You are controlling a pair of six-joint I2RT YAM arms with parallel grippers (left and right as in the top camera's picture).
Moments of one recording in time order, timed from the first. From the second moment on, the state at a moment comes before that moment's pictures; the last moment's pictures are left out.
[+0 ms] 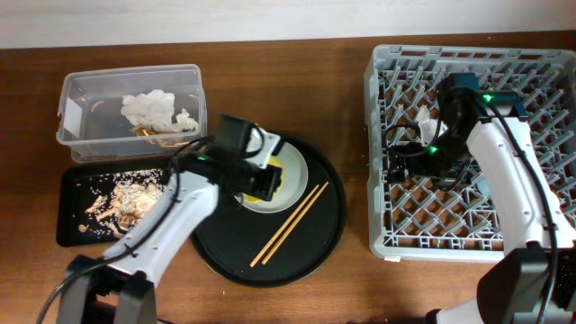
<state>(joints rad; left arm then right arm) -0.40 1.61 1.09 -0.60 0.39 -0.06 -0.01 1.67 1.48 -1.41 -0.21 0.02</state>
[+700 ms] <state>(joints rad) -0.53 1.65 1.09 -0.54 0.18 -0.07 -0.01 1.67 1.48 -1.40 -0.21 0.02</state>
